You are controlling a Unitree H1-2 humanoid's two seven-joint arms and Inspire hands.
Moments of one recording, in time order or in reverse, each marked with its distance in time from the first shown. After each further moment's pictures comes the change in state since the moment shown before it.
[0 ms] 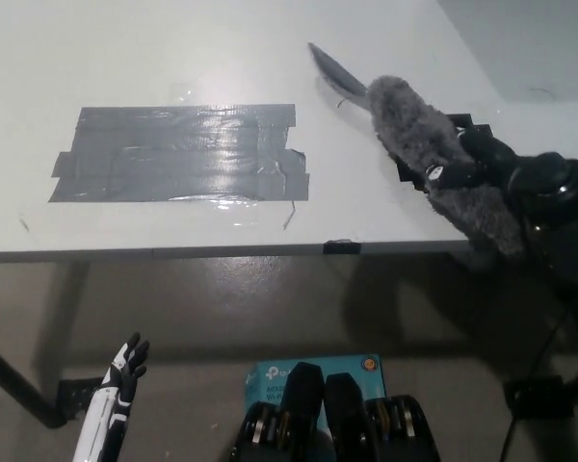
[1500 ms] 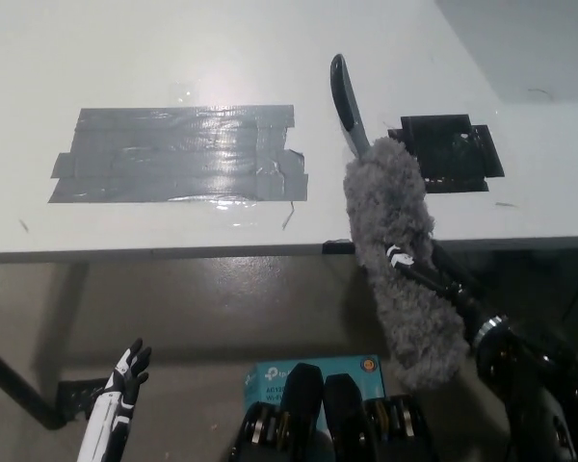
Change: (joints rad) left_arm -0.003 -0.004 -0.001 0.032 0.000 0.004 0.000; right_arm 0.499 0.182 -0.086 -0.507 0.796 0.048 -0.146
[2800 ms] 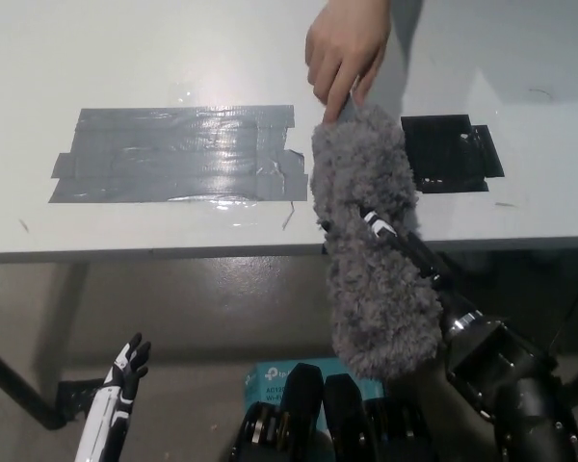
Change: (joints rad) left_arm -0.011 0.002 0.003 -0.013 0.000 0.000 0.000; right_arm 0.019 0.033 0.128 -0.259 0.647 0.020 -0.341
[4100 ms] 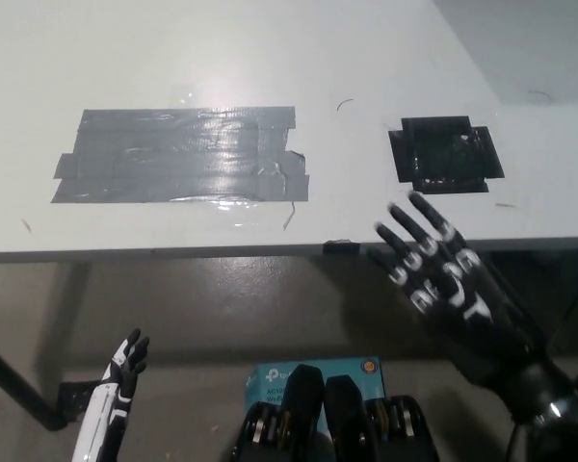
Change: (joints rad) left_arm 0.005 0.005 -0.003 -0.013 0.001 -0.003 0.000; right_arm 0.279 -0.111 0.002 -0.458 -0.223 -0.051 0.111
